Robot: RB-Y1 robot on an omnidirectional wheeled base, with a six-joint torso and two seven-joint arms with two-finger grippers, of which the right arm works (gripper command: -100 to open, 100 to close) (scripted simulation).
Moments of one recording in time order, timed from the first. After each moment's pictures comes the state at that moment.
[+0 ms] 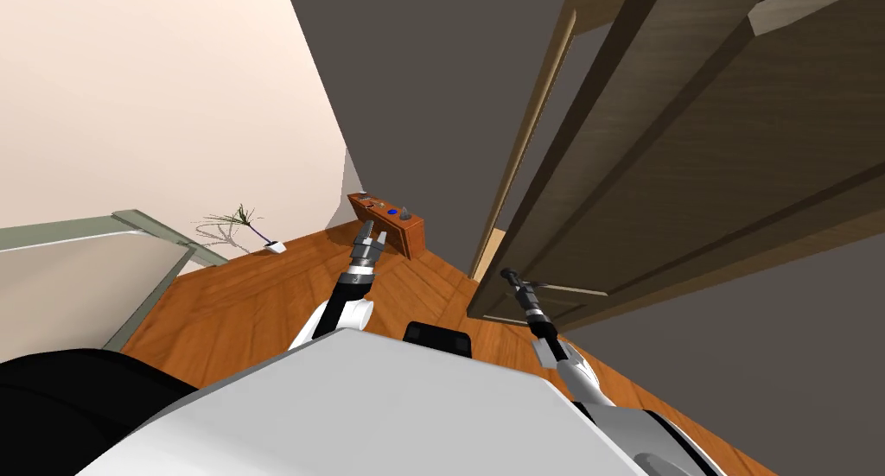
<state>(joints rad) -0.17 -0.49 0.12 -0.47 -0.05 -0.95 -0.38</state>
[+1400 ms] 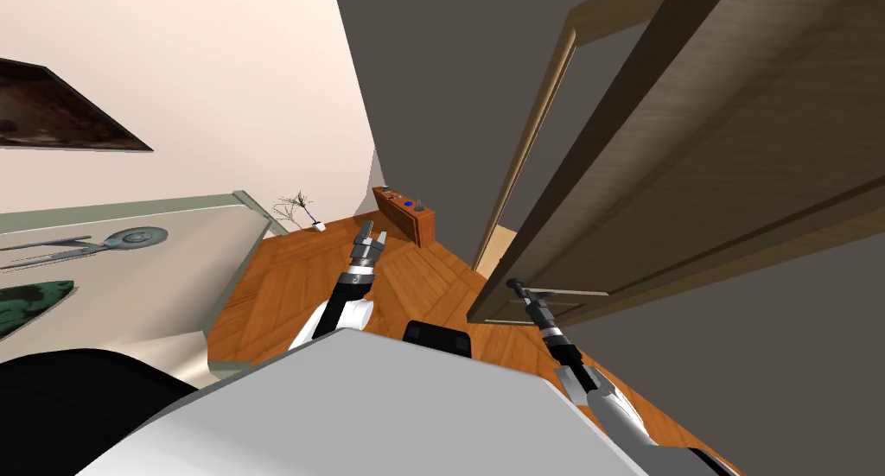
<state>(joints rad) -0.07 -0.59 0.19 -0.46 -0.02 -1.14 -0.48</state>
